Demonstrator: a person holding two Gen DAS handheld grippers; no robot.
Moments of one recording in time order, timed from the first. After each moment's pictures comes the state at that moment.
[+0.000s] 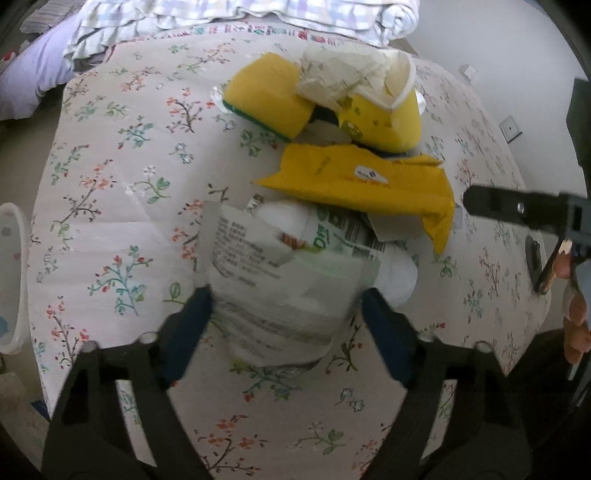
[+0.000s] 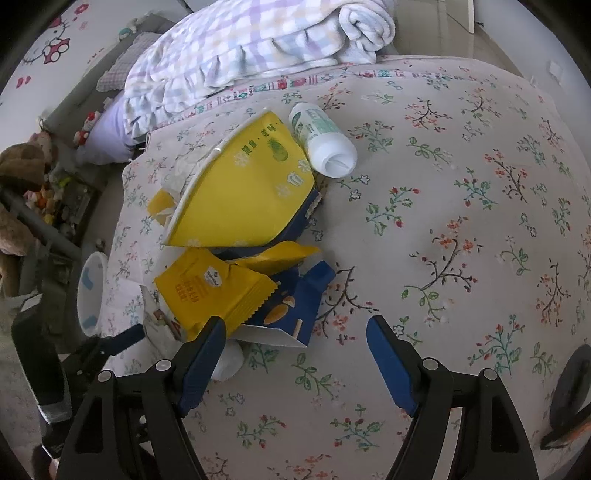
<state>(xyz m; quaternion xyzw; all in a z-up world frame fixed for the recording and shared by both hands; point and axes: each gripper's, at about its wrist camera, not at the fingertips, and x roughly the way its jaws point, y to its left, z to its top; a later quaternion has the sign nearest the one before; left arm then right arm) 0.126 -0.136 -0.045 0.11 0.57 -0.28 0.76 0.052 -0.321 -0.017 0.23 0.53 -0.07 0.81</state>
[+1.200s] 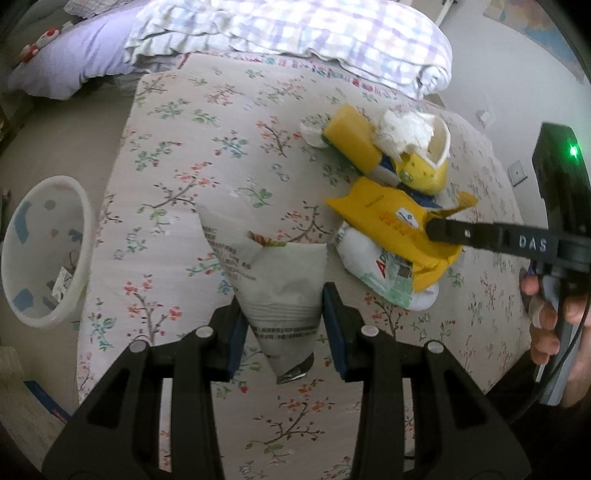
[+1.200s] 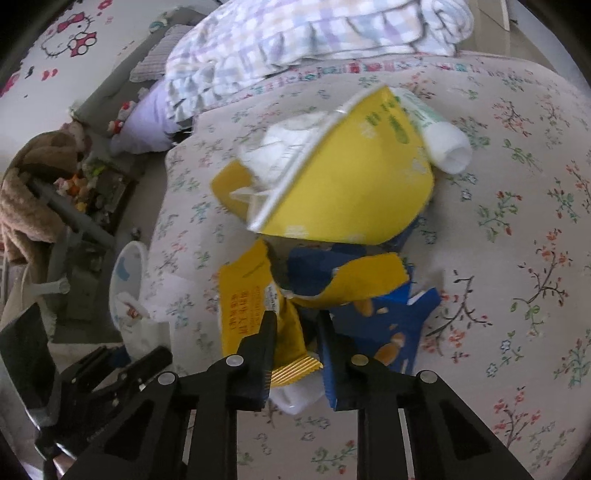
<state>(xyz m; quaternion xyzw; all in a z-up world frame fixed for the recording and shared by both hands) 0.127 -0.054 -0.008 0.05 0.54 -0.24 0.80 0.086 -0.271 -0.025 0.25 0.52 0.01 0.82</state>
